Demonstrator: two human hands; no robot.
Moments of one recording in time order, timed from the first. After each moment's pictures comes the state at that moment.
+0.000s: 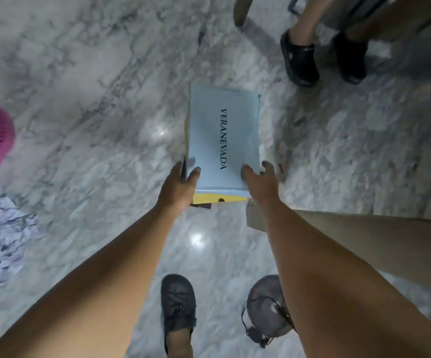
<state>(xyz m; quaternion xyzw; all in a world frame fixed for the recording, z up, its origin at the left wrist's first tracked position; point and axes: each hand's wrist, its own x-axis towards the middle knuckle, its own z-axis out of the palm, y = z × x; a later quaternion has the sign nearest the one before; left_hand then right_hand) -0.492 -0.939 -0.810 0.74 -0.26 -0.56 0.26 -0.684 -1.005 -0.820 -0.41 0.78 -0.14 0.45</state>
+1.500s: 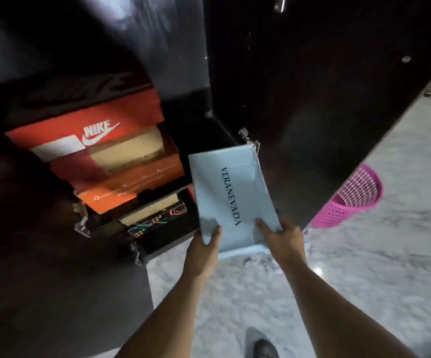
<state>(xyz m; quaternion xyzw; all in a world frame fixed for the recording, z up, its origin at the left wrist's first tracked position) -0.157 -0.269 -0.519 0.82 0.16 -0.16 0.52 -0.171 -0.459 -0.519 -0.80 0.30 -0.02 0.52</state>
